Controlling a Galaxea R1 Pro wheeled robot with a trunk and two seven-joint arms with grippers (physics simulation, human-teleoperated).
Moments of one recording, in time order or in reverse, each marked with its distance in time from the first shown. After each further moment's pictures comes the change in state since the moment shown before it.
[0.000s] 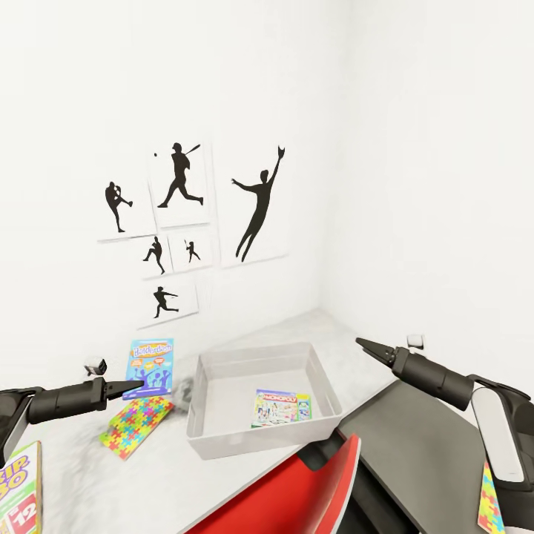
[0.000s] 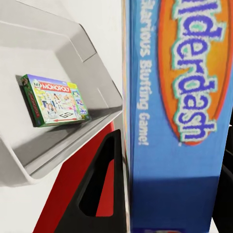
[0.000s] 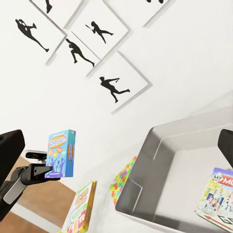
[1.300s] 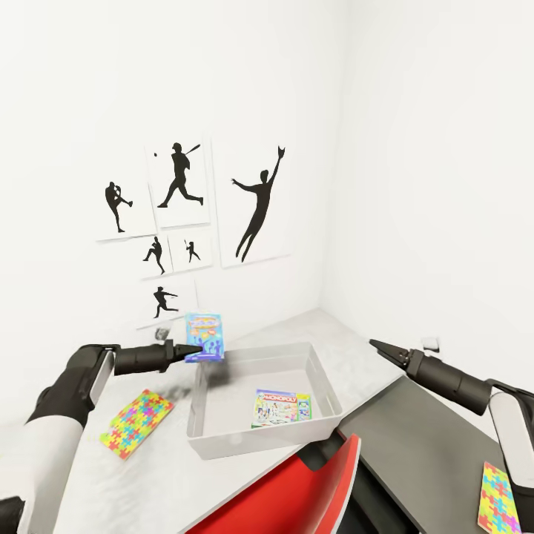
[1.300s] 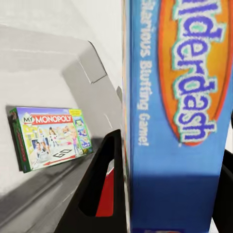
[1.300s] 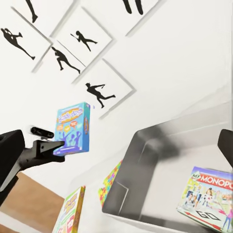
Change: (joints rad) left arm -0.192 -0.268 -0.010 -0.019 -0.017 0.152 0.420; right arm 0.016 -0.036 -0.051 0.006 0.005 0.000 0.002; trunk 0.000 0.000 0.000
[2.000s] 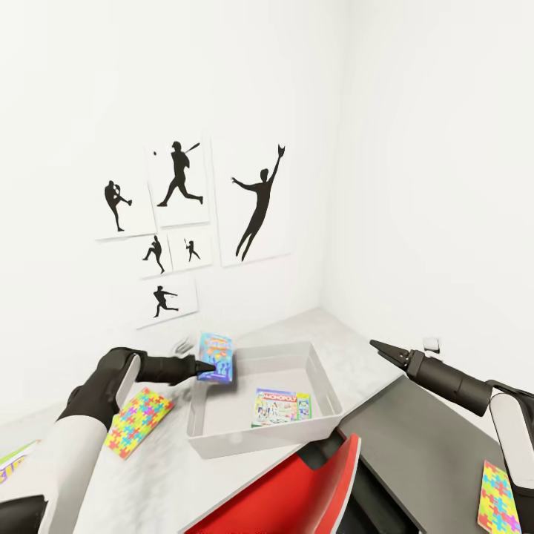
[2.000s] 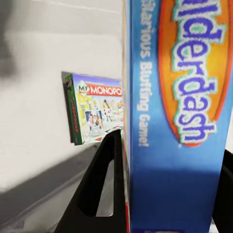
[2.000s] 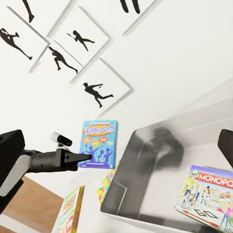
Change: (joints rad) left arm -0.001 -0.077 -0.076 0.043 -0.010 -0.002 0.313; right arm 0.002 0.001 -0.004 0.002 0.004 0.000 -0.001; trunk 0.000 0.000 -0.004
